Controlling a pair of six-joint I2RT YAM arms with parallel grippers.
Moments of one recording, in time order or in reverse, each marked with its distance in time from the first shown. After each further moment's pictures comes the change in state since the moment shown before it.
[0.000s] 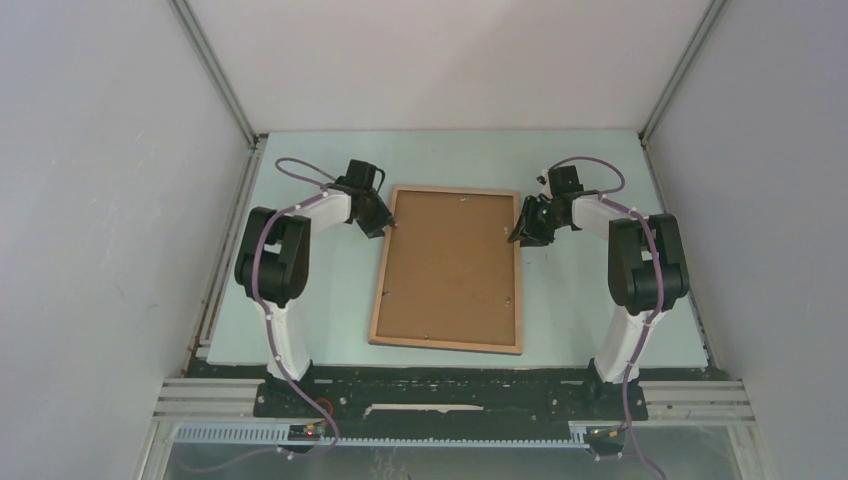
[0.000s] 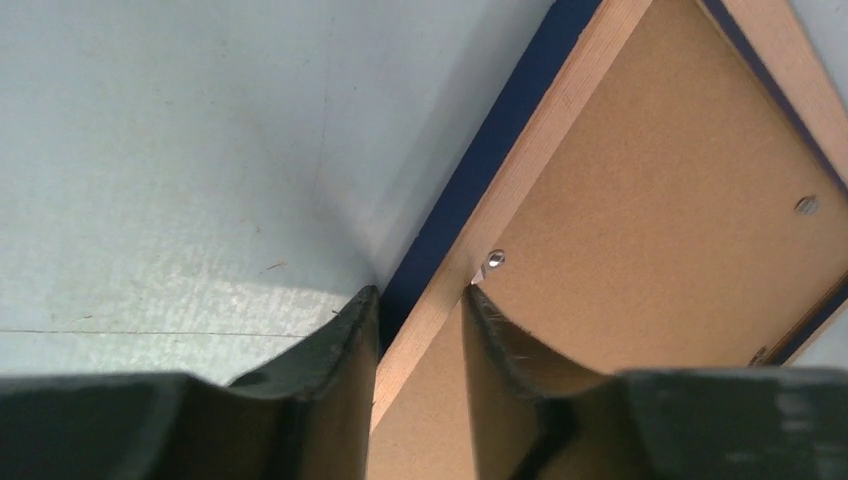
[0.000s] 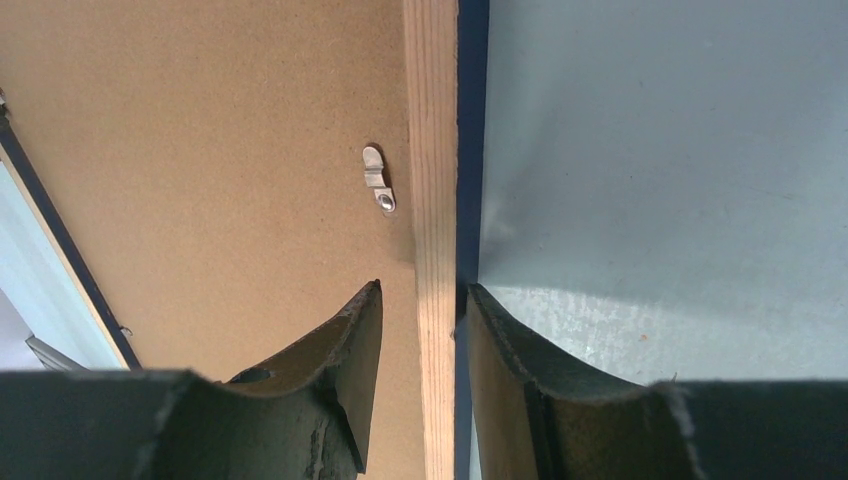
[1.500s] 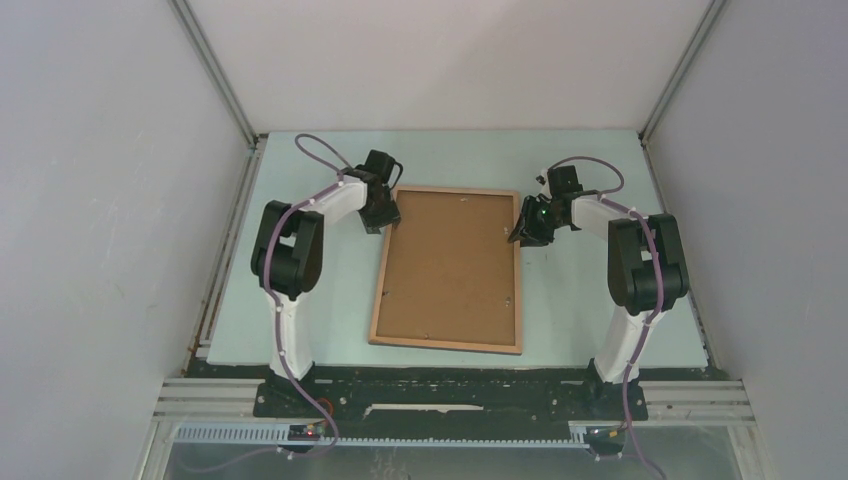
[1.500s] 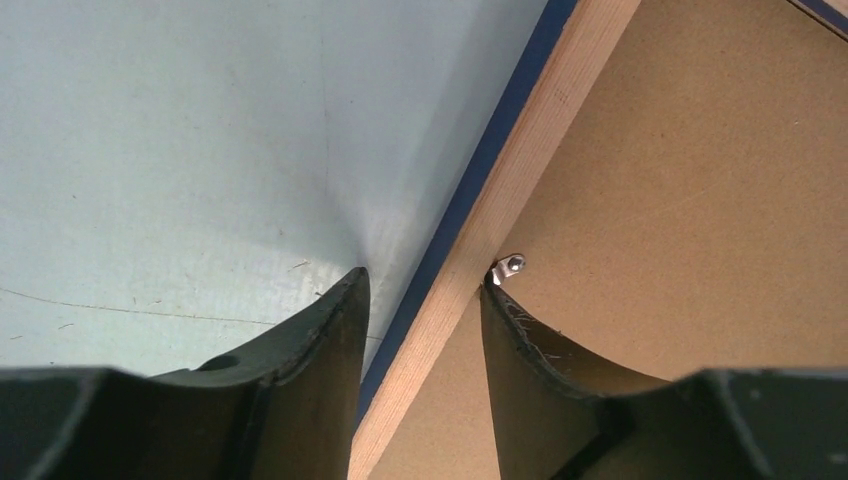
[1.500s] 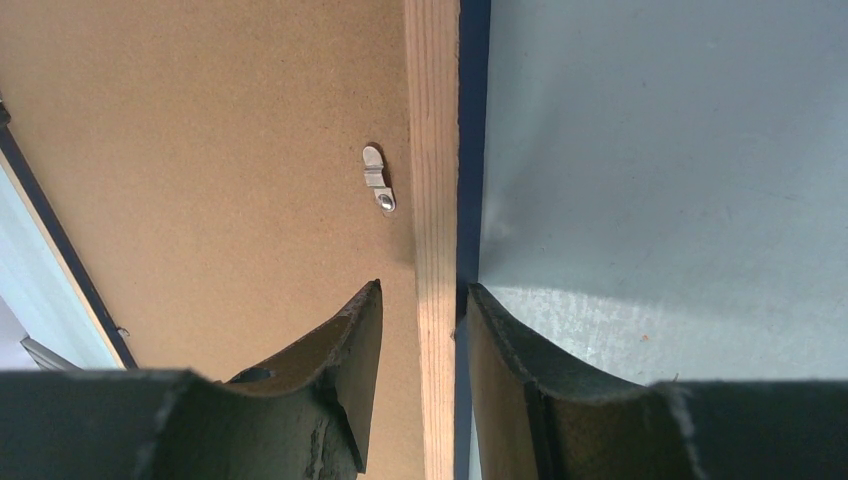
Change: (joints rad) left arm -0.069 0.098 0.213 -0.248 -0.188 0.166; right arm 0.005 0.000 0.000 0.003 0.003 -0.001
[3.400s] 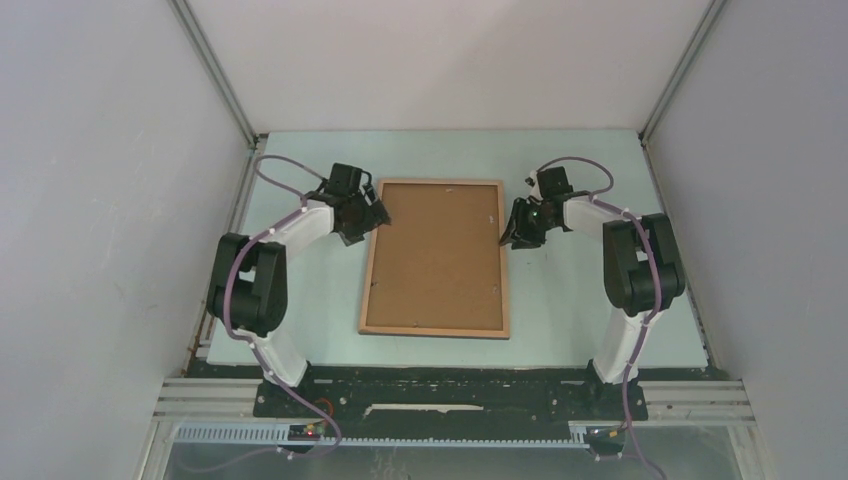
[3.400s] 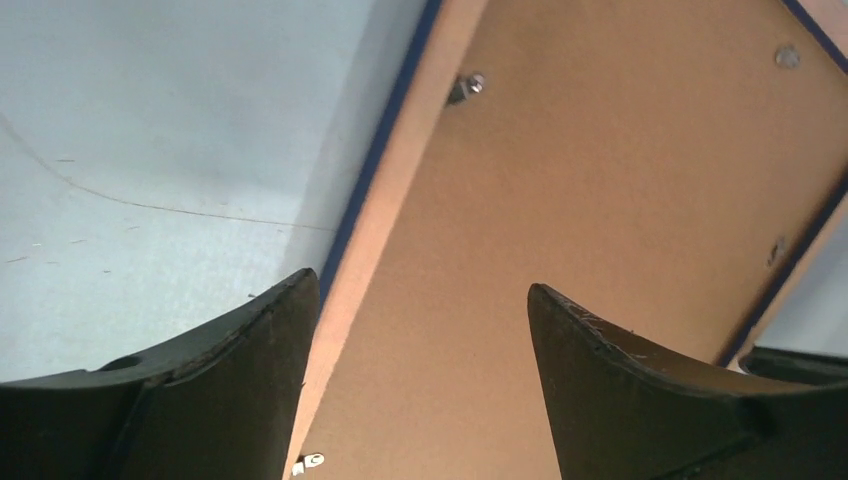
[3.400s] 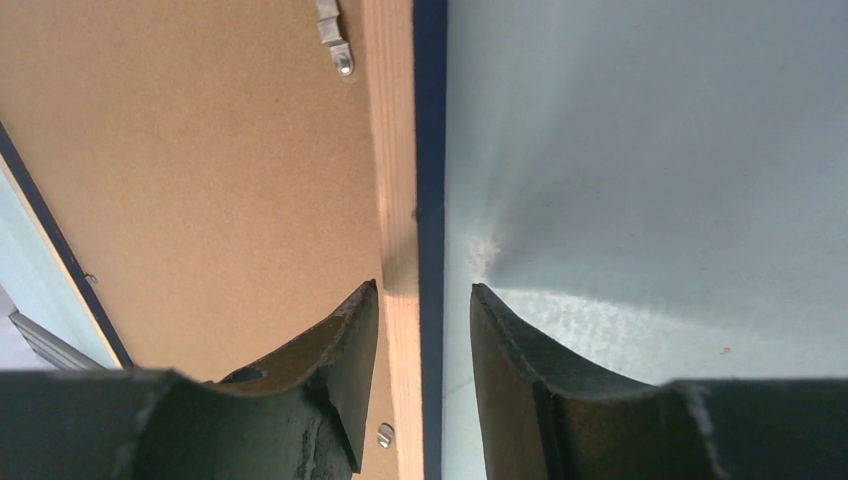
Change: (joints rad) left arm 0.078 -0.337 -0.372 0.237 0.103 -0.077; right arm 0.046 0.000 0.000 0.001 -0.002 0.000
